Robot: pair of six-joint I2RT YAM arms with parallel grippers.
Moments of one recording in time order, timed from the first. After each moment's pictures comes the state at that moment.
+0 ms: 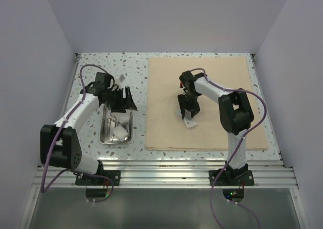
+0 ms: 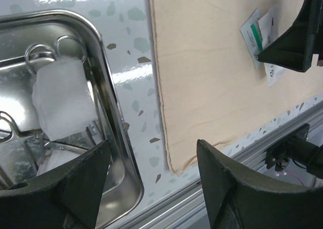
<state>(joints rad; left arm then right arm) -0.15 1.45 1.06 -0.68 0.46 -0.30 0.45 2.05 1.53 -0.99 -0.10 0.31</state>
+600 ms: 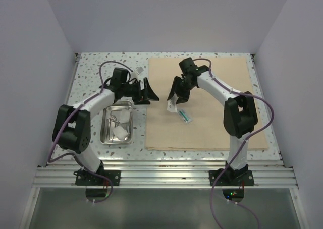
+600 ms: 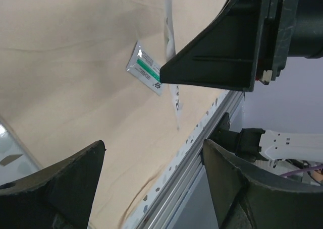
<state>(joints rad) -0.28 1.66 1.11 -0.22 0.77 -0.55 0.46 1.99 1.66 -0.86 -0.26 0.77</state>
